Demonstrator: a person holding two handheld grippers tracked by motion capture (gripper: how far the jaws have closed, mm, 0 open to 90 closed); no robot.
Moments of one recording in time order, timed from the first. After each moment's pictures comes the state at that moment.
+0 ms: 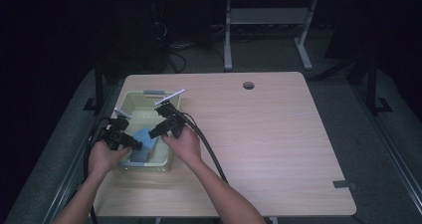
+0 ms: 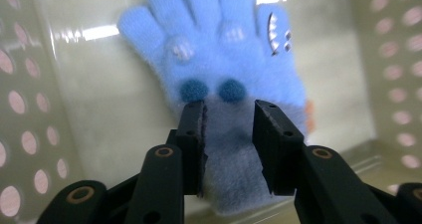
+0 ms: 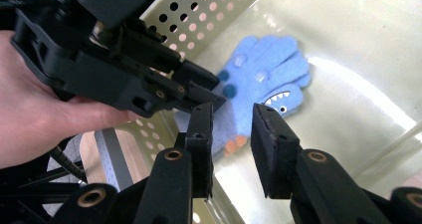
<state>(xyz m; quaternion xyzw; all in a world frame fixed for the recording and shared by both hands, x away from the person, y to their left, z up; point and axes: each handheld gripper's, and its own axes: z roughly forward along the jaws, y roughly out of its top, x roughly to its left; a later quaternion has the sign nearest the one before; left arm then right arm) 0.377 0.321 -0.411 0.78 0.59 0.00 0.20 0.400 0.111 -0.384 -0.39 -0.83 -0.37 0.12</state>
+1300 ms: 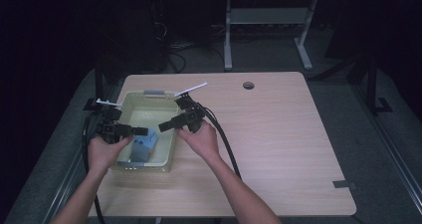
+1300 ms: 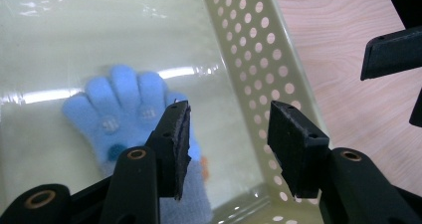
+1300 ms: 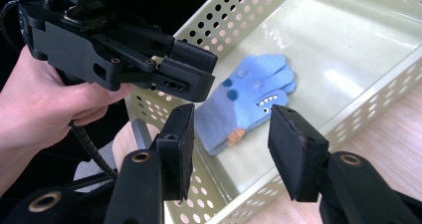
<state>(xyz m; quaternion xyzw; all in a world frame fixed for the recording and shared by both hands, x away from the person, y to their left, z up) 0.366 0.318 -0.372 0.74 0.57 -0.01 0.36 0.398 0.057 -0.359 -0.39 -0.80 -0.43 0.14</state>
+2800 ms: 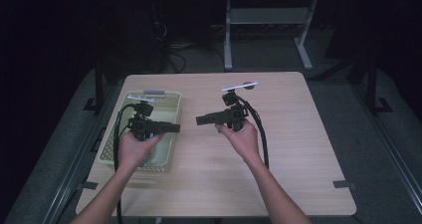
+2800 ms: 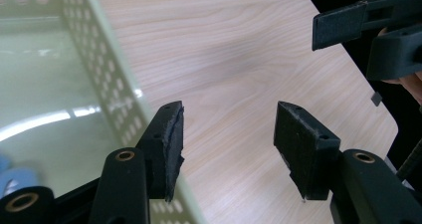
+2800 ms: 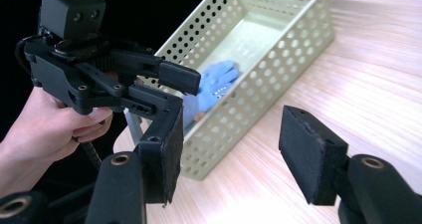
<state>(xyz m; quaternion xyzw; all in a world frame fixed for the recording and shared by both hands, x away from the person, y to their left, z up) 0.366 0.226 -0.356 0.77 0.48 -0.03 0.42 0.391 -0.063 -0.351 -0.42 -0.76 -0.48 0.13</state>
